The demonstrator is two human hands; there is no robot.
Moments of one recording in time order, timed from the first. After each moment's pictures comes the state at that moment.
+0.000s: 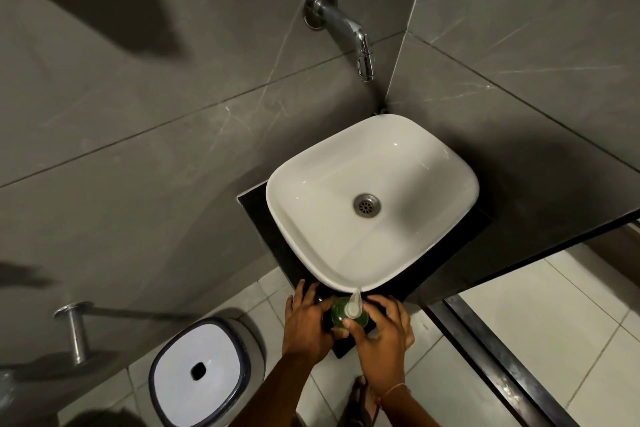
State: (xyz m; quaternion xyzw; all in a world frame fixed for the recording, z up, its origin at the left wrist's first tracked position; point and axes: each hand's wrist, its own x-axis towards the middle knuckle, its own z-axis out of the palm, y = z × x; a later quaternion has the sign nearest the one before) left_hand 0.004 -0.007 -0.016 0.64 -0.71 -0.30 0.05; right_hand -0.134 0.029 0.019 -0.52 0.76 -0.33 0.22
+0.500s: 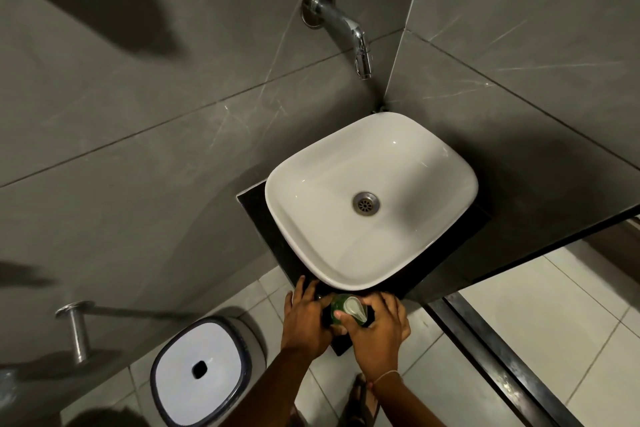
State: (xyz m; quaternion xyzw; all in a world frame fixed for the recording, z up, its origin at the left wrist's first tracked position) left_hand 0.005 -0.011 -0.012 0.63 -0.71 -0.30 0.04; right_hand -0.126 0.020 0.026 -0.49 0.78 -0.30 0.24
